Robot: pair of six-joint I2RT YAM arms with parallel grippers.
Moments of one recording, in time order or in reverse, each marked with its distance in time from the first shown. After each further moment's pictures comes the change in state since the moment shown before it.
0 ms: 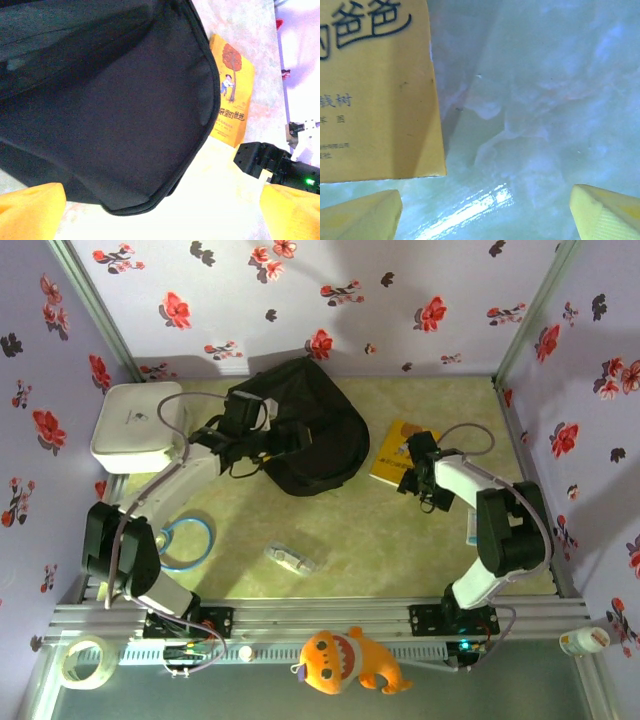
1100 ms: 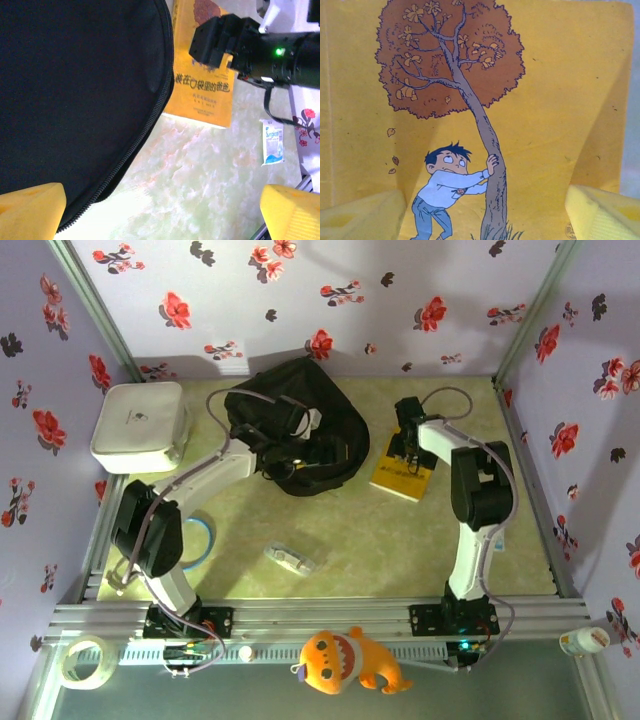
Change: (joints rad) left arm -0.183 0.168 0.131 -0.029 0.000 0.022; right arm 0.002 0.363 0.397 0.042 0.018 -0.130
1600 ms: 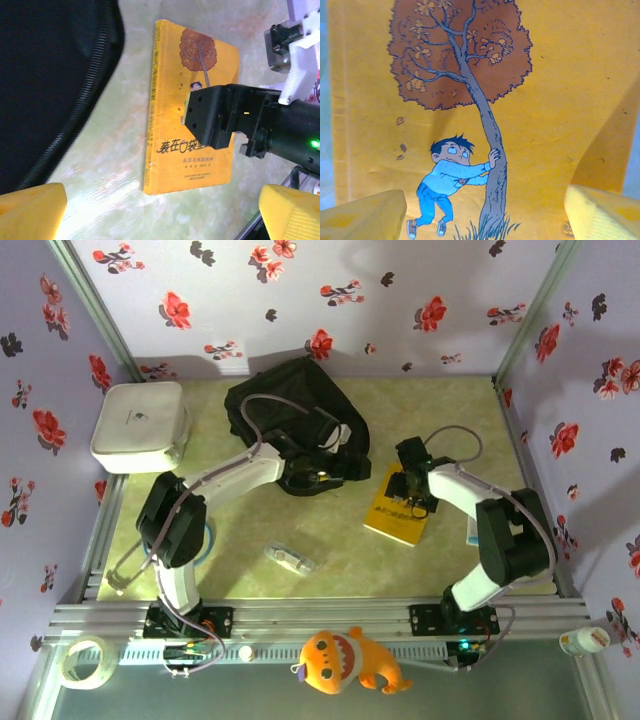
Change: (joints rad) left arm -0.135 0.136 0.101 -0.024 0.000 0.001; right arm 0.085 -0.427 -0.476 0.051 -0.098 0.118
